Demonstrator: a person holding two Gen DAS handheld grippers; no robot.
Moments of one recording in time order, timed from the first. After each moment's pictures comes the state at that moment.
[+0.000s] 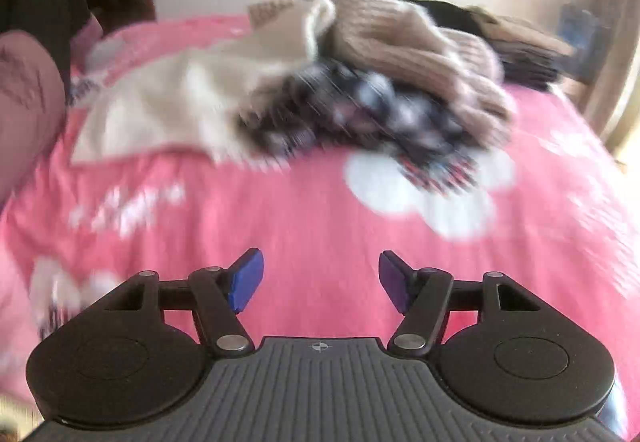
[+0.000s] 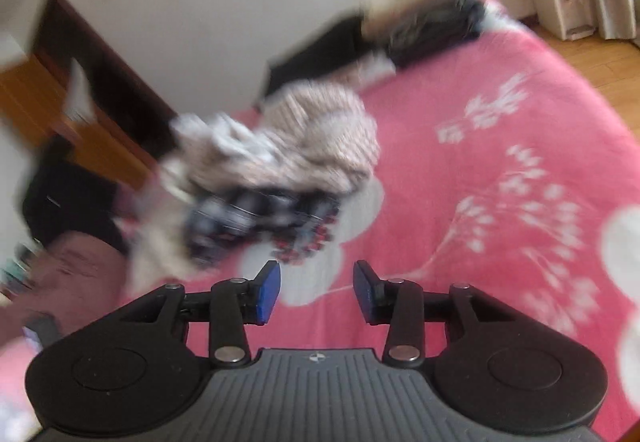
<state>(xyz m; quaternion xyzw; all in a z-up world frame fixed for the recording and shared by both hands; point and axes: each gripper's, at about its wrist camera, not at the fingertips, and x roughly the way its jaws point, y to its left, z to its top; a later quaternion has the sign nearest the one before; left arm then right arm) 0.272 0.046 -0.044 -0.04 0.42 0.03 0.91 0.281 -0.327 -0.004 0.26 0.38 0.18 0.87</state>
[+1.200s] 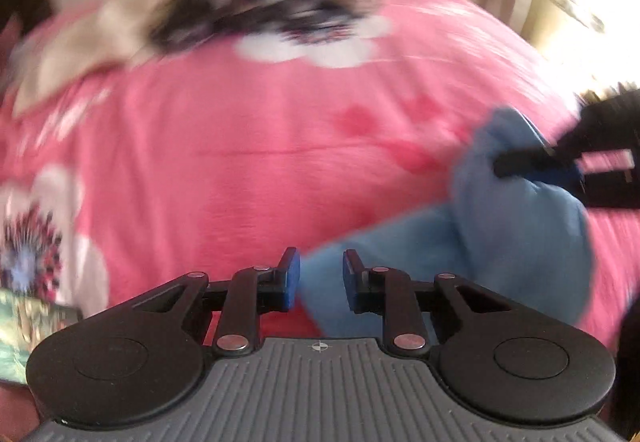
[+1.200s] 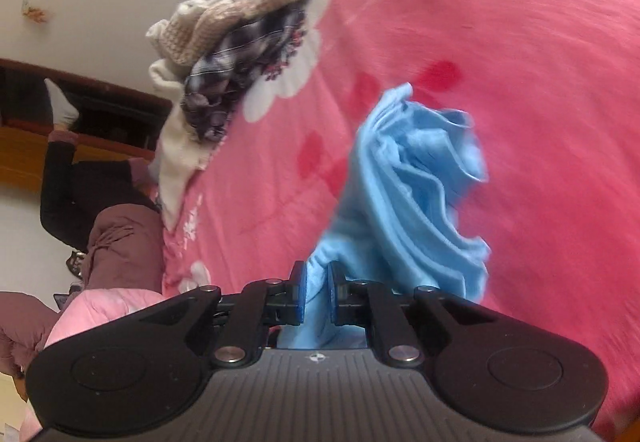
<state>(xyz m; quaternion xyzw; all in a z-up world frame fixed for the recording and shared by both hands) 0.163 0.029 -0.107 0.01 0.46 -0.10 0.88 0.181 -0.251 -0.103 0.41 0.50 0.15 0.75</state>
